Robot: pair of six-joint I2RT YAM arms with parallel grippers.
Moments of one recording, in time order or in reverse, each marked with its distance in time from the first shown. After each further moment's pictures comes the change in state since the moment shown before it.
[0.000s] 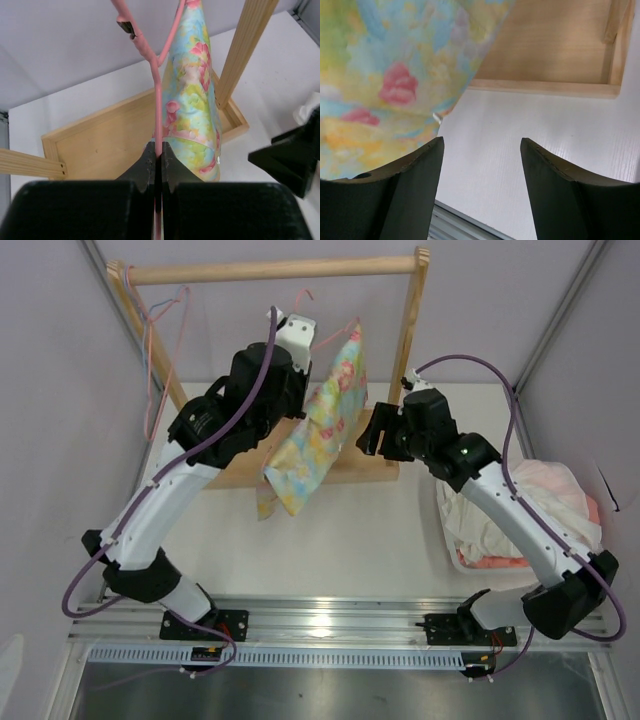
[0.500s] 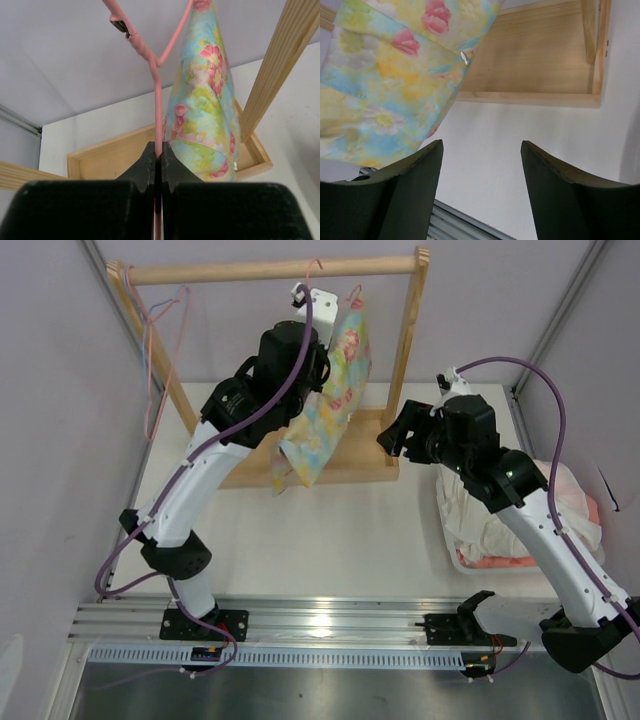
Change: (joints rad) left arm -0.007 0.215 0.285 0.025 -0.154 0.091; right arm -0.032 -0.199 0.000 -0.058 0.005 -0.013
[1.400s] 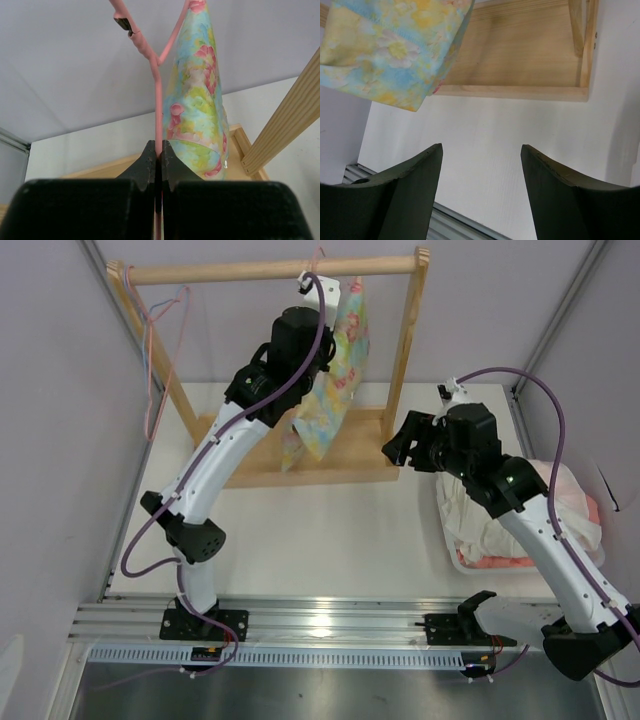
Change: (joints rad) left arm 0.118 0.133 -0.003 0.226 0.085 0.037; right arm -0.042 -0.037 -0.076 -0.005 -0.045 -0.042
